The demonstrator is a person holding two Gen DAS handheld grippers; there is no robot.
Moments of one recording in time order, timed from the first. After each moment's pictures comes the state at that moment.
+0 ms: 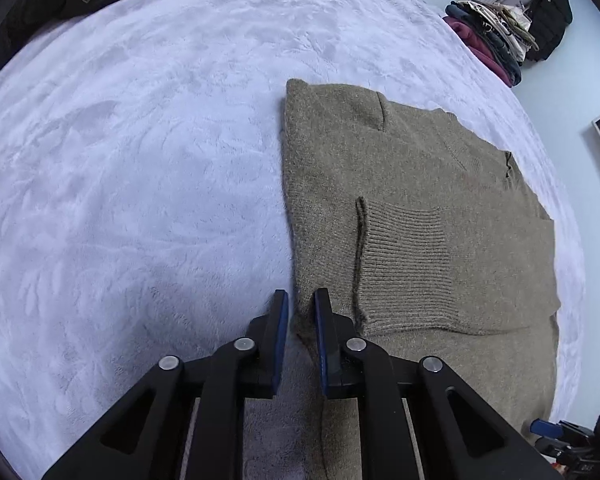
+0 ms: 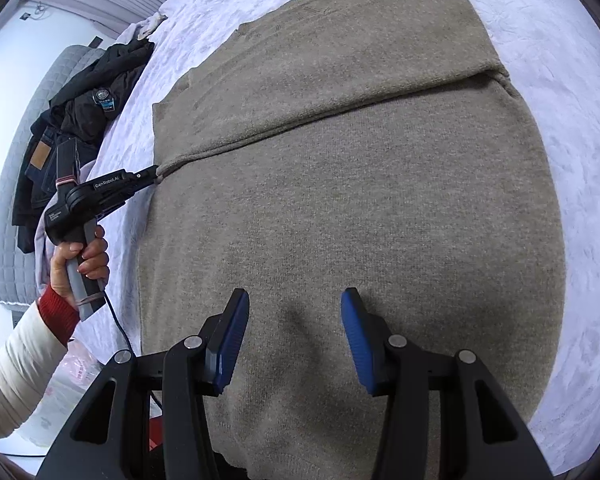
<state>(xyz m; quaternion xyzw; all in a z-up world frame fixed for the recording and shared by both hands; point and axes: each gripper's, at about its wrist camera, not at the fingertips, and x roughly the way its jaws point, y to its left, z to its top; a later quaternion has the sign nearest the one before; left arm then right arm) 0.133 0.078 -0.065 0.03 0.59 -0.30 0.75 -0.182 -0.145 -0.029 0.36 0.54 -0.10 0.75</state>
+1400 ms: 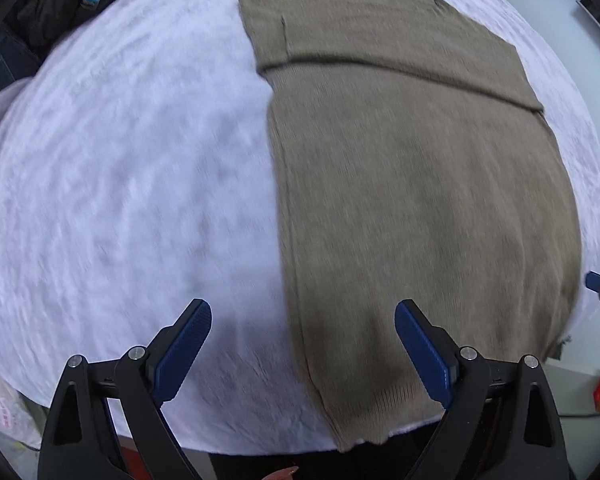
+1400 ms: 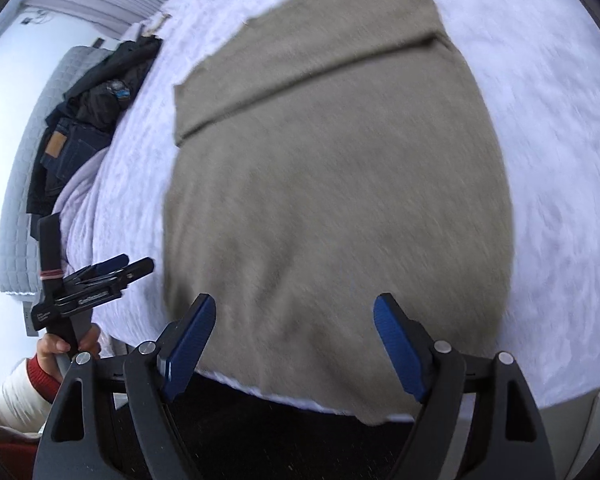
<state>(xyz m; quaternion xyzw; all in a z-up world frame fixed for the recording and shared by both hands) -0.052 0.136 -0.019 0.19 0.64 -0.29 0.69 -0.264 -0.118 0.006 0.39 0.56 -0.10 0.73</state>
